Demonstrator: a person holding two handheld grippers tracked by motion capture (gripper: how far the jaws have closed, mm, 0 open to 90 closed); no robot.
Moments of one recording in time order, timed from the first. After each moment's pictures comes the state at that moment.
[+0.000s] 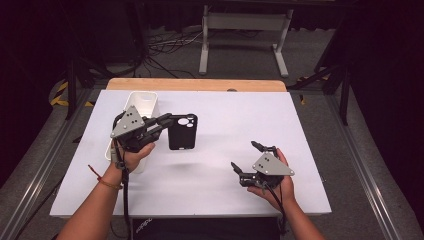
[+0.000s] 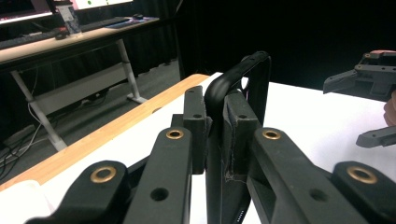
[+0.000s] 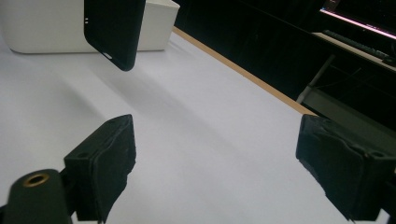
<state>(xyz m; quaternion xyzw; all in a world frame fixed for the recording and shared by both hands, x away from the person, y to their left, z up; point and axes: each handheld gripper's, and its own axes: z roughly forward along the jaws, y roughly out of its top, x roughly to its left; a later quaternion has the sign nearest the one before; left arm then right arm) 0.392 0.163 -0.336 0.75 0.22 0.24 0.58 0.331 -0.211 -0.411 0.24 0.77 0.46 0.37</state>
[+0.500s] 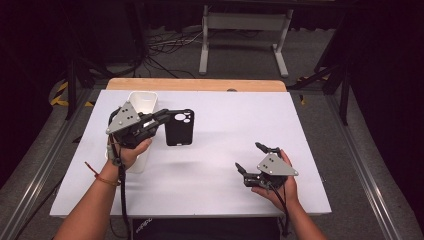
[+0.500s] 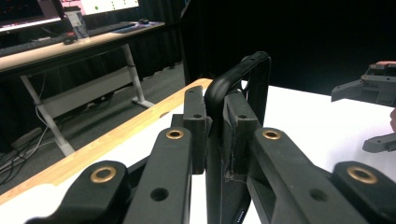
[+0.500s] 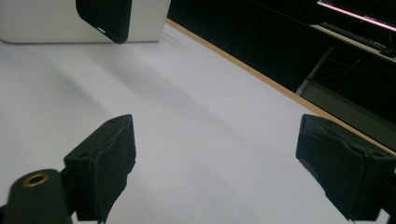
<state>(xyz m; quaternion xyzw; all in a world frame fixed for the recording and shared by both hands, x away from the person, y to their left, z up) 0.397 0.172 -0.327 0.74 0.22 0.25 0.58 0.334 -0.223 -0.420 0.25 0.77 0.46 0.36</state>
